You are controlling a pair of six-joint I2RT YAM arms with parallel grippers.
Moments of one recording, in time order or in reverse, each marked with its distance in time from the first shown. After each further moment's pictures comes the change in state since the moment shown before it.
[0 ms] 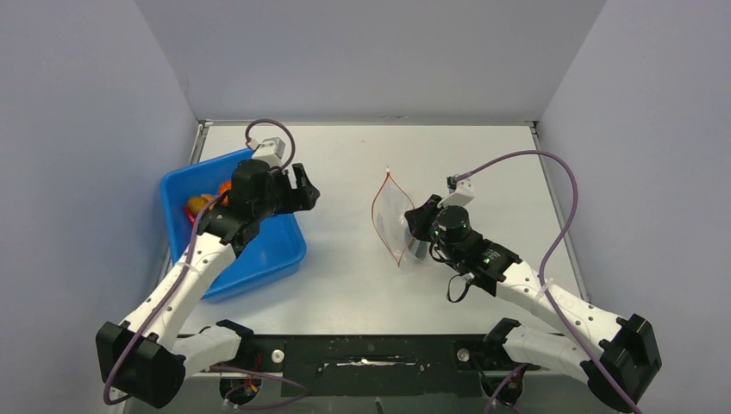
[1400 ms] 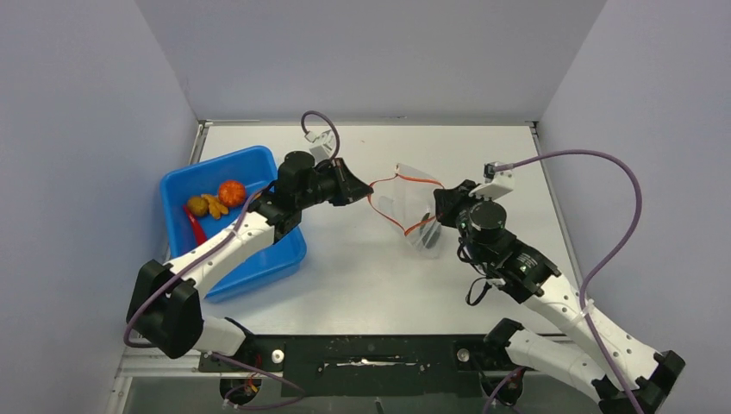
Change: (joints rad) left arm -0.151 0.241 0.034 0.398 0.283 -0.280; right arm -0.012 -0.125 0.177 -0.163 0.186 -0.125
